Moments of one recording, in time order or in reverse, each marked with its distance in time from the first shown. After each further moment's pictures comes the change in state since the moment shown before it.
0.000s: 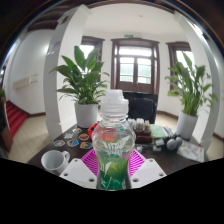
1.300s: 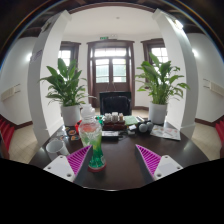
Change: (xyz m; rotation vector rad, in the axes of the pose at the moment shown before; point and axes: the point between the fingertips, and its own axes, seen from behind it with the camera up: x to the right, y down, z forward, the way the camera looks) arm 0.036 0.034 -0.132 0.012 0.227 0.131
